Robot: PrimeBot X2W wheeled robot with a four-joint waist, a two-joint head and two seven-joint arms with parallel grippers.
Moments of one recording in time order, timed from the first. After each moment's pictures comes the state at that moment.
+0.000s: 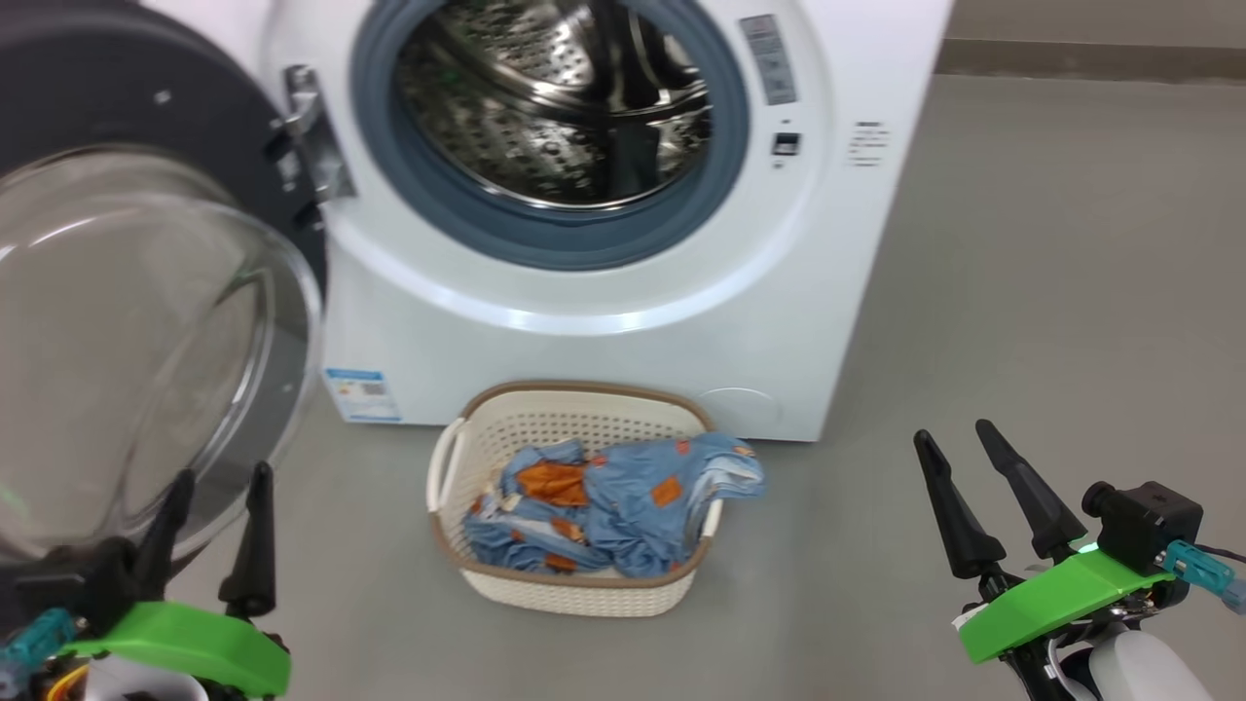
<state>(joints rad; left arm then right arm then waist) -0.14 0.35 -0.22 0.17 -0.60 0.08 -0.20 -0.18 -0.25 0.18 0.26 0.53 0.13 -0.25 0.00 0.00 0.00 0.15</state>
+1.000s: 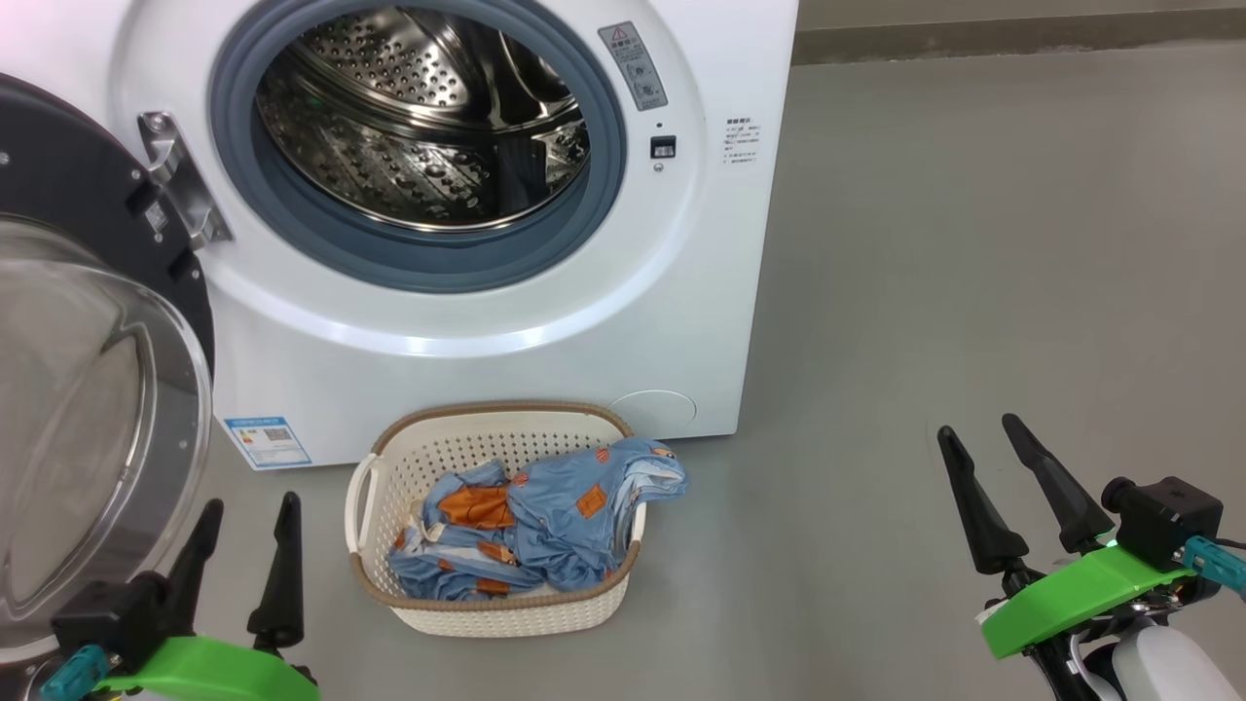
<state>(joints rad) -0.08 0.32 -0.25 0.14 -0.58 0.10 -0.24 -0.18 -0.28 0.16 0.26 0.48 0.13 -0.25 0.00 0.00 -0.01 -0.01</state>
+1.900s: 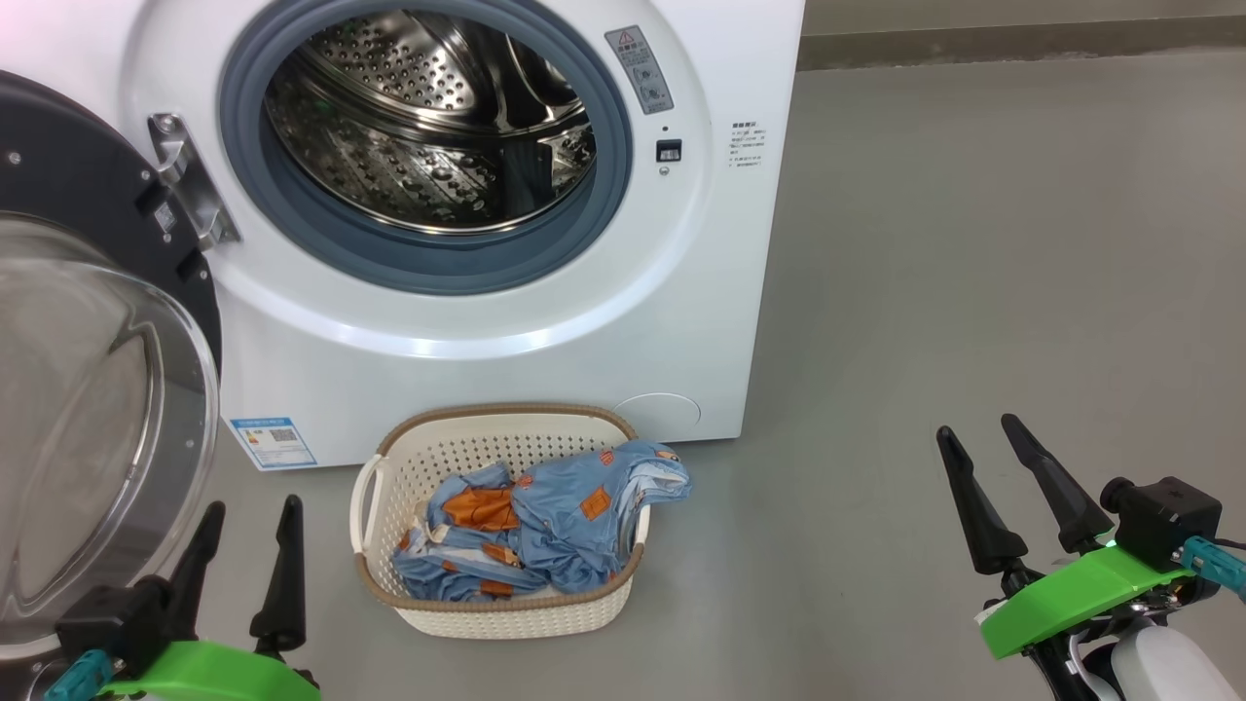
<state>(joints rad) -0.08 0.32 -0.25 0.14 -0.57 0.08 -0.25 -0.18 -0.28 0.15 0.26 0.47 0.13 -0.25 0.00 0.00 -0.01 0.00</state>
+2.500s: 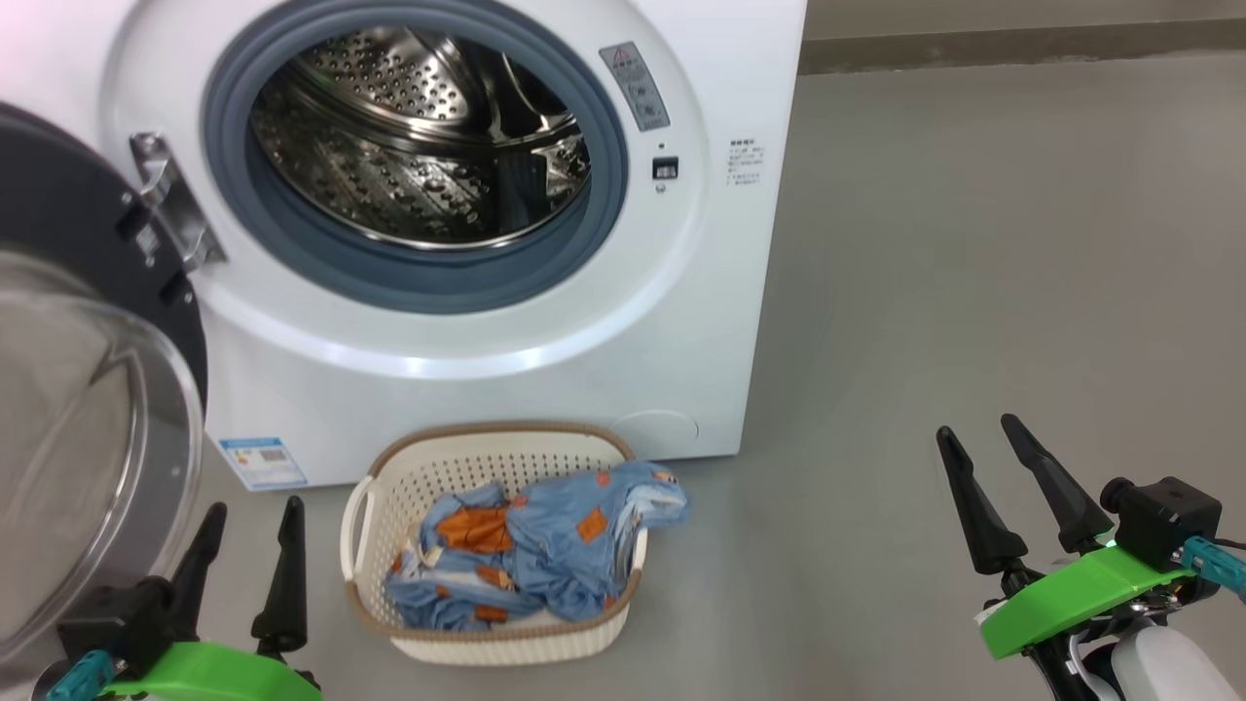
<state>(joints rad) -0.08 0.32 -0.25 0.14 -0.57 0.09 -0.25 -0.18 -0.28 0.15 0.26 0.47 0.13 -0.25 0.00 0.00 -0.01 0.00</state>
